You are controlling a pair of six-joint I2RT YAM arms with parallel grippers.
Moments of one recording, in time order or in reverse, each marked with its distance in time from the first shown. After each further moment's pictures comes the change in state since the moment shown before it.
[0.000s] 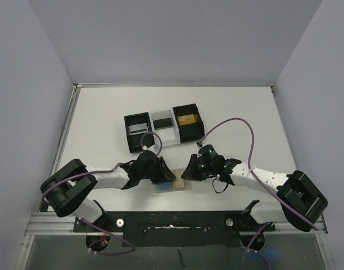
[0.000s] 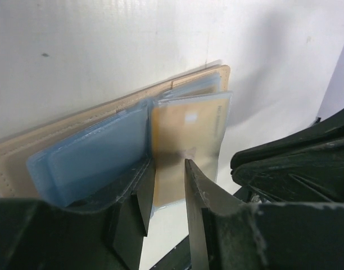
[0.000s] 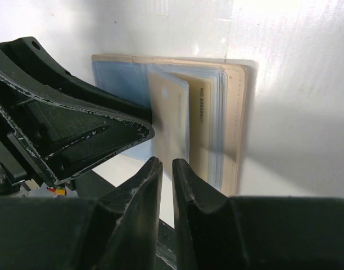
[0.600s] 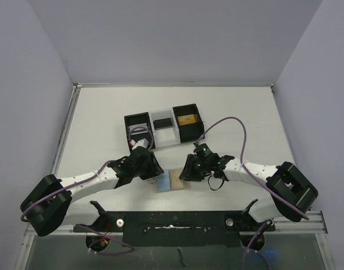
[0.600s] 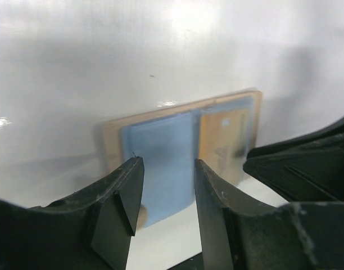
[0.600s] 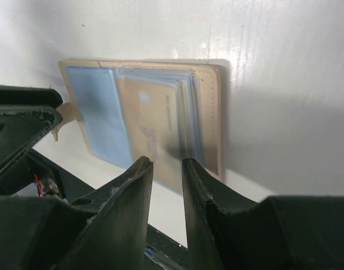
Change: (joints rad) left arm 0.030 -0.240 0.057 -0.383 -0.213 0.128; right arm 0.002 0.098 0.047 -0.027 0.000 0.012
